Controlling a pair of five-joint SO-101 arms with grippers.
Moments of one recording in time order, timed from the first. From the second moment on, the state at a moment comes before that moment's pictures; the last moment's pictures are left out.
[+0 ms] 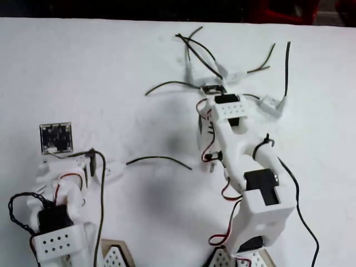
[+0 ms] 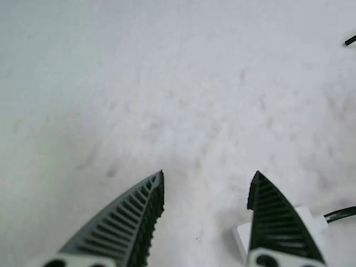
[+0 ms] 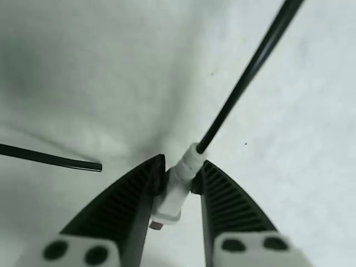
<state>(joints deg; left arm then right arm) -22.0 -85.8 84.1 53.6 -10.6 -13.5 14.0 14.2 77.3 -0.1</state>
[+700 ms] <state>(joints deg) -22.0 -85.8 84.1 53.6 -10.6 -13.6 14.0 14.2 78.5 -1.7</state>
